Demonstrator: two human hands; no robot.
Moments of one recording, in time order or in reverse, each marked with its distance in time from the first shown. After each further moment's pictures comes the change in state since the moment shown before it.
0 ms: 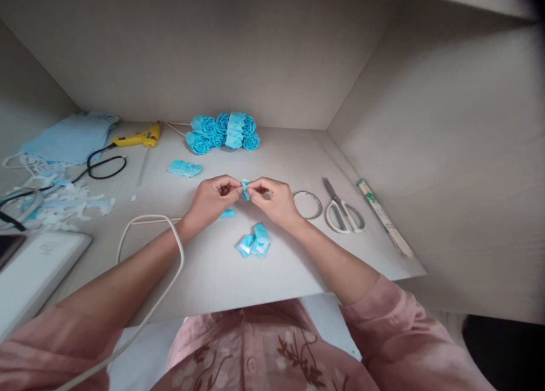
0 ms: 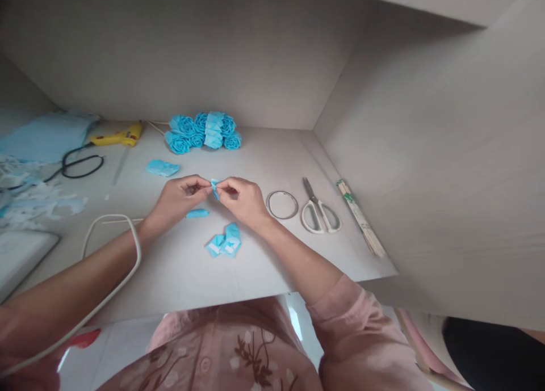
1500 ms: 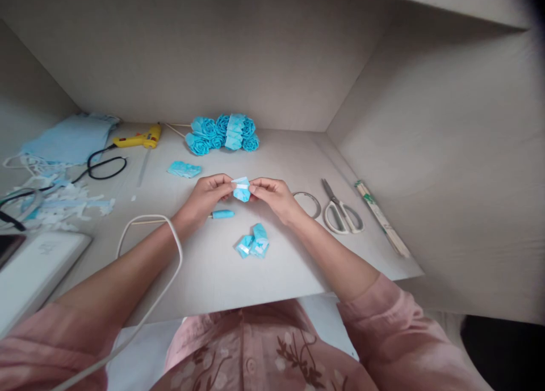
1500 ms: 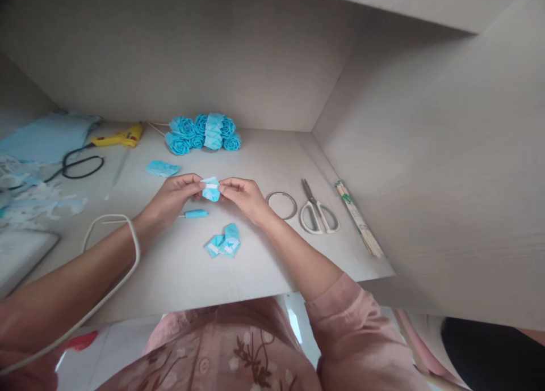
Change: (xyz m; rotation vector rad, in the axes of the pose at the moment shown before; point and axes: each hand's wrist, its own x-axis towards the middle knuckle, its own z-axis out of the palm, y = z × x) left_hand 0.005 0.002 -0.008 -0.284 -0.096 -0.150; right_hand 0.008 0.005 -0.005 0.510 -0.167 0.346
